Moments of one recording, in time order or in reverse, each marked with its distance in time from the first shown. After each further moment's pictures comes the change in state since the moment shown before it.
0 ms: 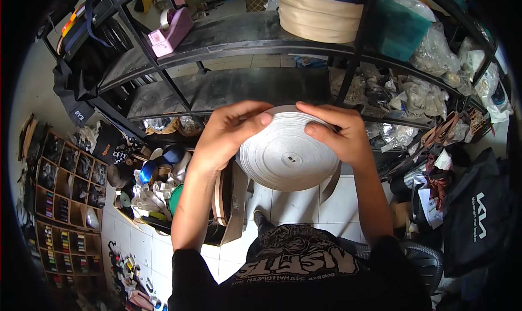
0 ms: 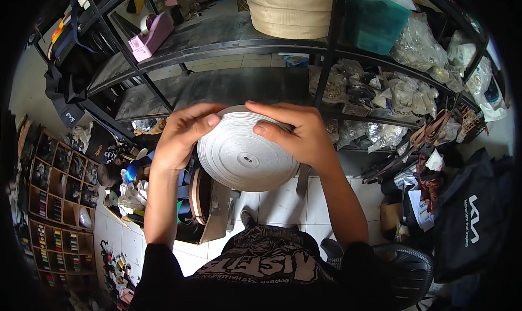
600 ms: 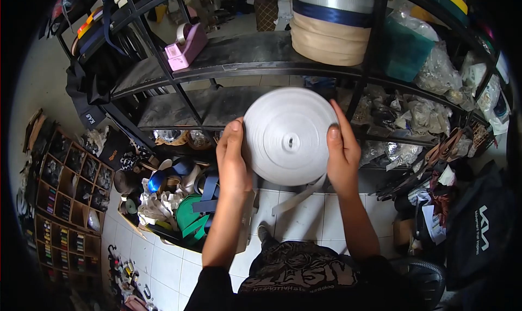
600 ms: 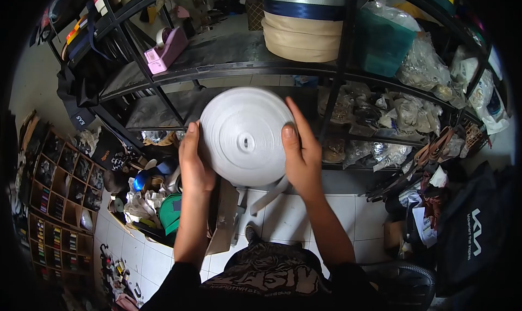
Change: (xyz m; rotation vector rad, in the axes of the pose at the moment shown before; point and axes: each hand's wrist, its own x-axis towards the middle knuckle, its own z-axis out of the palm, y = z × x) left_hand -0.008 -0.028 0.012 -0.359 0.534 0.189; right_hand -0.003 0.000 0.040 0.022 0.455 0.136
